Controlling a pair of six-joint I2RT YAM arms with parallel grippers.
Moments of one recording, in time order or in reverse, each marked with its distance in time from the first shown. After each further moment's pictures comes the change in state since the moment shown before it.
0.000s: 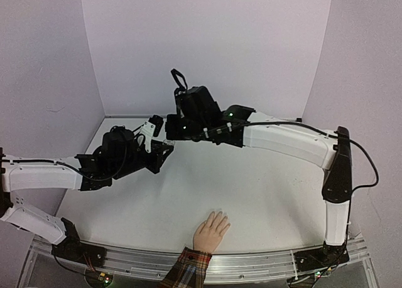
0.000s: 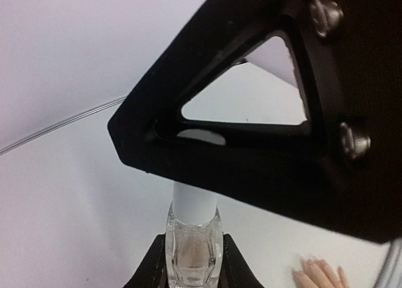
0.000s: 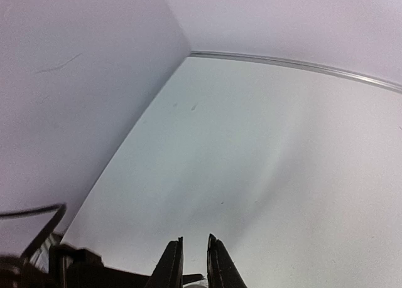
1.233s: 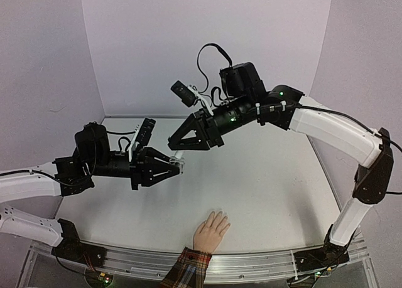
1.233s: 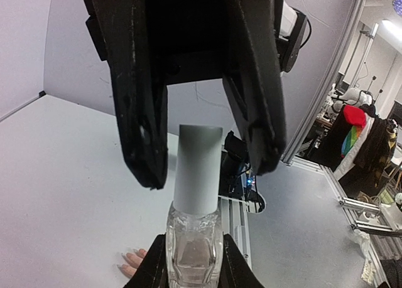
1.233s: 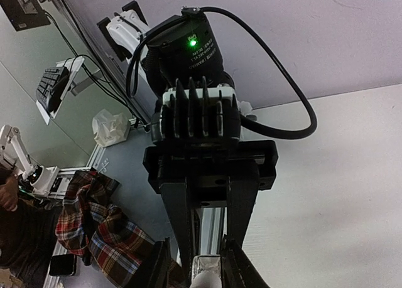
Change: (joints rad) left arm -0.023 -0.186 -0.039 0.056 0.742 -0.105; right arm -0.105 -0.239 -0.086 -0.183 -1.046 -0.542
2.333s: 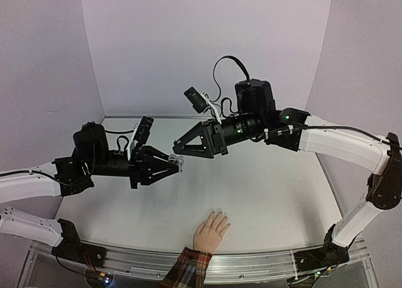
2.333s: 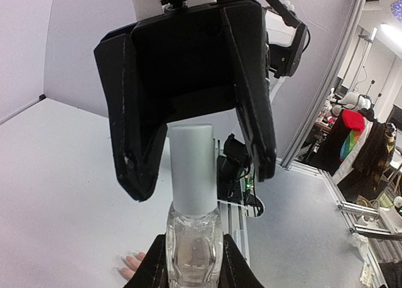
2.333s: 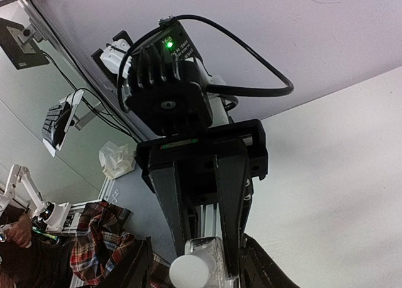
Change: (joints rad) left arm 0.006 -0.005 -0.006 0.025 0.013 -0.018; right arm -0.005 -0.144 -0.344 0.406 0.027 0.286
